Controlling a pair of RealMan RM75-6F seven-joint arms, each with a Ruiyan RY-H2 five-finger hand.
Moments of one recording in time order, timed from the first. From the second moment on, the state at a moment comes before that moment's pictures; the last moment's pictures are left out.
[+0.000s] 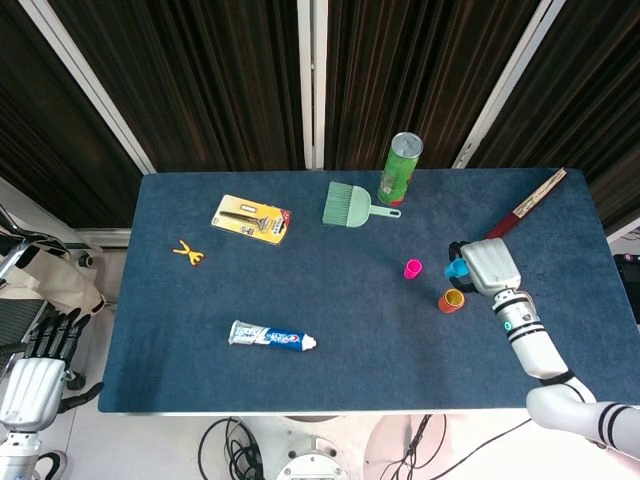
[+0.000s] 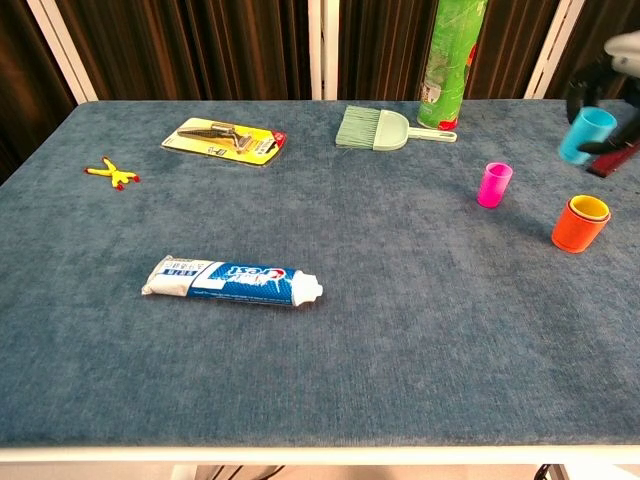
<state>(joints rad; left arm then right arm) 0.00 -1.18 0.04 -1.58 1.65 1.59 0.04 0.60 -1.27 0.15 -1.47 -1.14 0.97 -0.31</state>
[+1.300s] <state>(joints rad) 0.00 -1.18 0.04 -1.58 1.65 1.59 0.04 0.60 -1.24 0.09 -1.54 -1.15 0.92 -0.35</state>
